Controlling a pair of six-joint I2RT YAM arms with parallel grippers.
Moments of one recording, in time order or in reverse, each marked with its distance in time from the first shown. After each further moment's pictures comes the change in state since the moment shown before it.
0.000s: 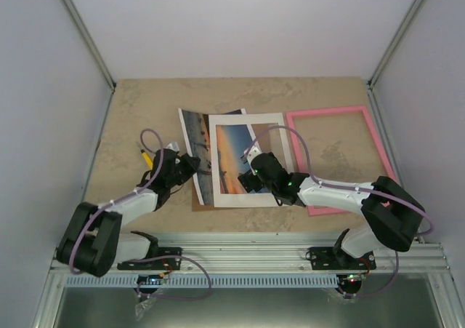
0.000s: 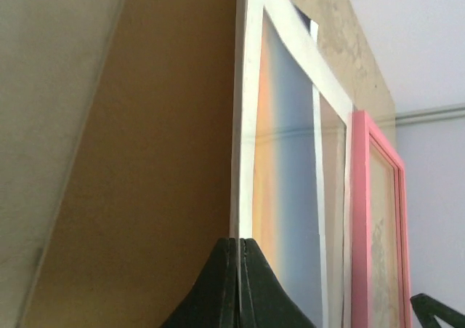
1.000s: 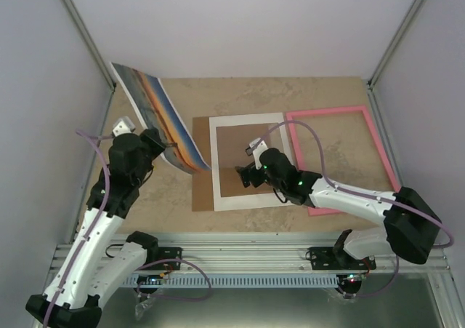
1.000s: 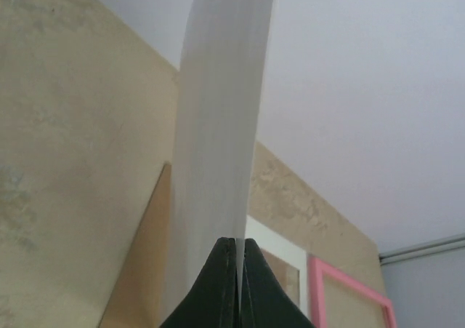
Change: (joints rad) left arm 0.000 -0.571 0.499 -0.879 -0.469 0.143; right arm -0.004 -0.119 0.011 -0.003 -0.088 0.102
